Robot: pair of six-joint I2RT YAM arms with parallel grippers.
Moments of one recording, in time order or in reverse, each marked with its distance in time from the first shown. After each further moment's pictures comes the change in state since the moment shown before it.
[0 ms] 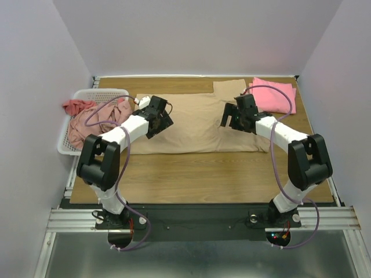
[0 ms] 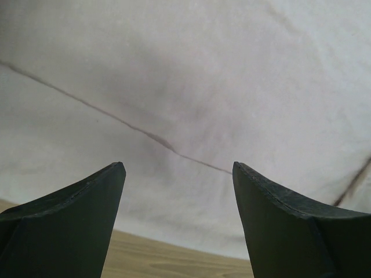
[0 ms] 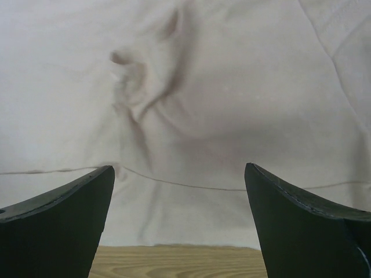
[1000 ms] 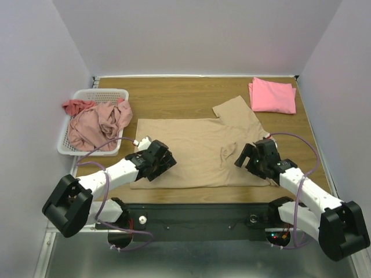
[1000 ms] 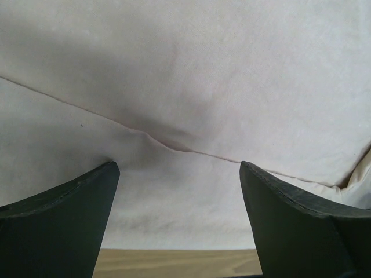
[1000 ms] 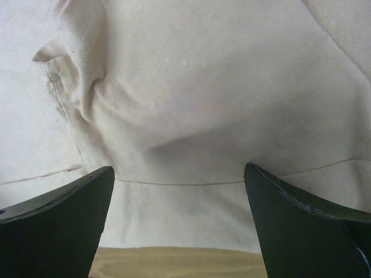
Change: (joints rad) left arm -0.269 -0.438 -0.597 0.101 0.061 -0.292; right arm -0.006 -0.657 -0.704 -0.087 -0.039 0.253
